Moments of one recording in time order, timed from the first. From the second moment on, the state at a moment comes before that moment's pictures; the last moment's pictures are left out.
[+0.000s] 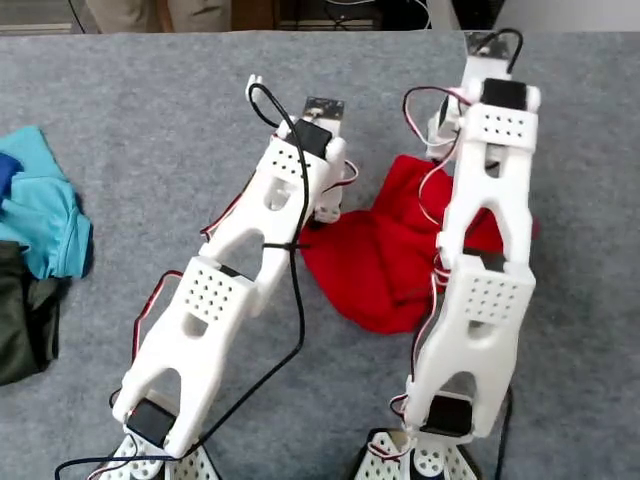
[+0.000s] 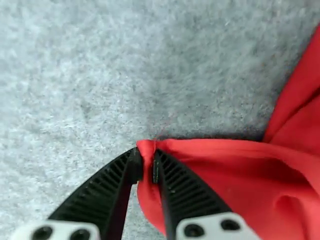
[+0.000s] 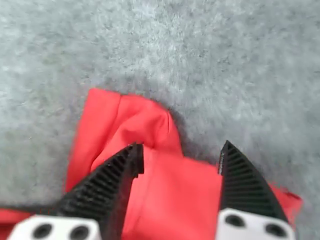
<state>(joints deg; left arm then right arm) 24.8 60.0 -66.7 100.2 10.9 6.7 43.6 -45.9 86.8 -7.1</state>
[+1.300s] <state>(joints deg) 24.6 60.0 -66.5 100.2 11.3 3.1 56.0 -55.5 93.8 -7.1</state>
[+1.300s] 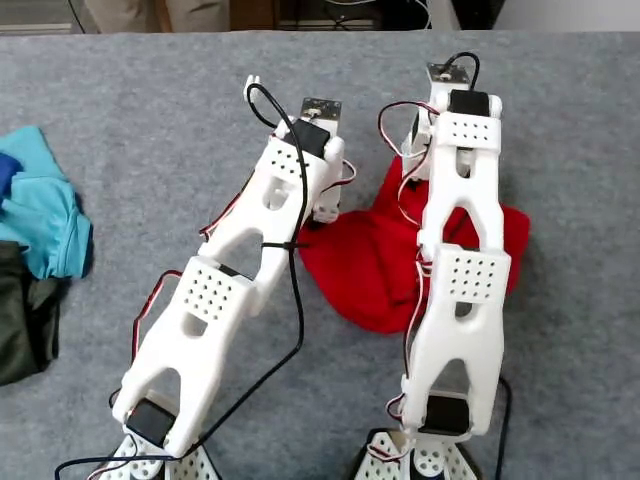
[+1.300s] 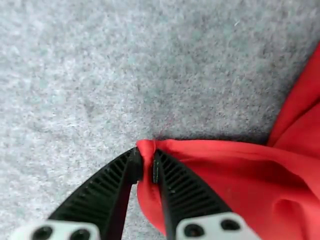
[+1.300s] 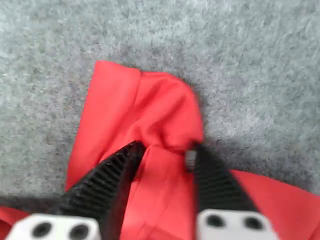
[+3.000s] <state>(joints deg) 20.1 60.0 -68.9 100.2 11.3 8.5 57.7 -74.1 100.9 -8.2</state>
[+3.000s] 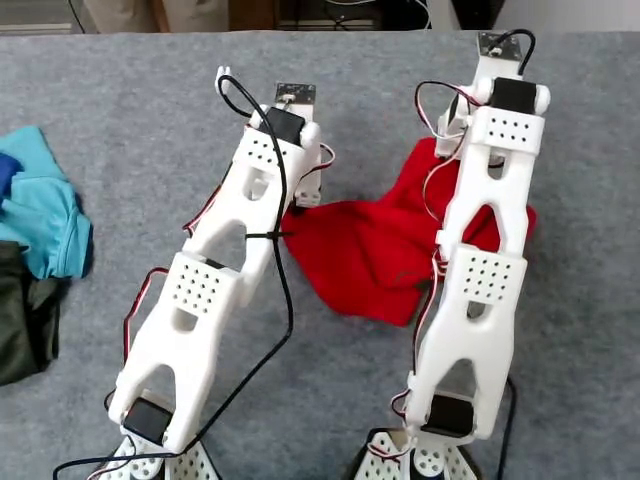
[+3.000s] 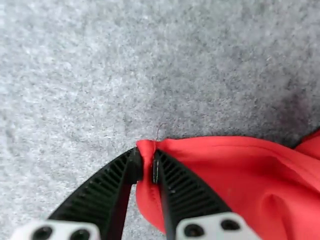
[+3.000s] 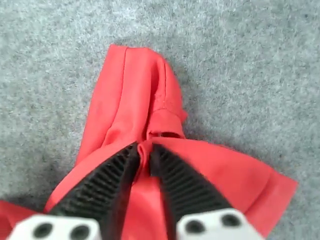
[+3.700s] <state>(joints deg) 20.1 54.1 -68.9 100.2 11.3 16.1 57.5 -84.8 101.1 -14.0</state>
